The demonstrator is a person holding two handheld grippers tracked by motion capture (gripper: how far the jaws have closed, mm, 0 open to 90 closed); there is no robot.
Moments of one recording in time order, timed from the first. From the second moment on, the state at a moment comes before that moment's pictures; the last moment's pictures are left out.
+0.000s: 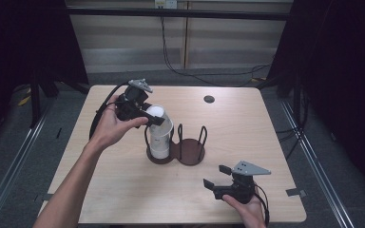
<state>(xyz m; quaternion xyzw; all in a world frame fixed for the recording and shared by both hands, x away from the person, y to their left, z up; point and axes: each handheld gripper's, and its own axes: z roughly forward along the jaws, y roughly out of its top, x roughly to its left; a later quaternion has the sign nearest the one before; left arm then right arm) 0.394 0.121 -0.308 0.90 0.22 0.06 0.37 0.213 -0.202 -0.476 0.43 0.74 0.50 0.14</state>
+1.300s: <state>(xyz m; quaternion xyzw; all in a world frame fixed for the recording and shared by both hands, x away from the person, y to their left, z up) 0.352 0.146 -0.293 0.87 0.20 0.05 0.45 0.211 -0.203 -0.473 0.42 0.73 0.51 0.14</state>
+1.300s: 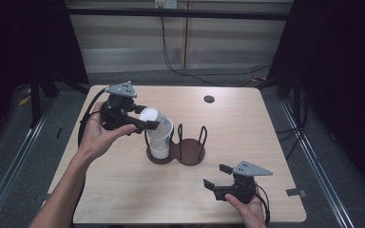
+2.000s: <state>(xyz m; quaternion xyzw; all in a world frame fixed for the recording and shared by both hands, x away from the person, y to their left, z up) 0.324 0.147 -0.340 0.86 0.19 0.00 0.47 0.208 -0.200 -0.466 0.40 0.74 0.53 0.13</state>
